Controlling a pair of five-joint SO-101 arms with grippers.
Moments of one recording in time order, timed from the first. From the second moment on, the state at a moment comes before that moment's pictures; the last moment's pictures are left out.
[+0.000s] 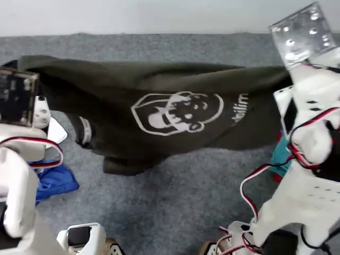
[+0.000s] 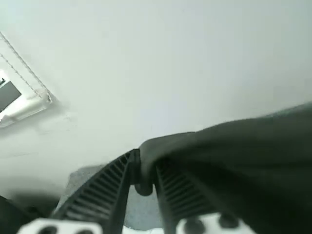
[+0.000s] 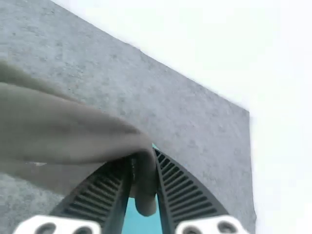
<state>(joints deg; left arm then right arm) -12.0 -41.7 -15.8 84.5 -17.5 12.0 -19.8 -40.6 100.4 37.0</state>
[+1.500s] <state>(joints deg) -30.3 -37.7 6.6 90.5 -23.0 -10.5 -11.5 -10.7 100.6 32.0</state>
